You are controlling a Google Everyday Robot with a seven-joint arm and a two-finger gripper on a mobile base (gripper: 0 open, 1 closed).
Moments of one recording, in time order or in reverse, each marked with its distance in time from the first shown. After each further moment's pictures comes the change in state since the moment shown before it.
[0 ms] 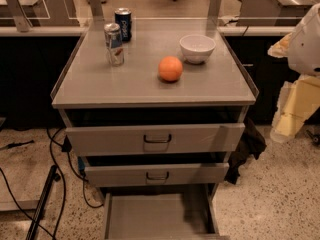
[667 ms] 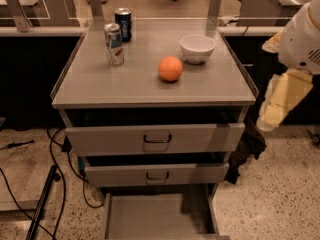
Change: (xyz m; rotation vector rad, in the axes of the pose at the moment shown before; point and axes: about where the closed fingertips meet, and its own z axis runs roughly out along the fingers) arm -0.007 -0.023 0.011 0.033 -0.047 0.041
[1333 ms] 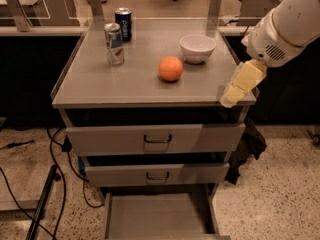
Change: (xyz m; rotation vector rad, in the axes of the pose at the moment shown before) arm -0.039 -0.062 0.057 0.048 -0.160 0.119
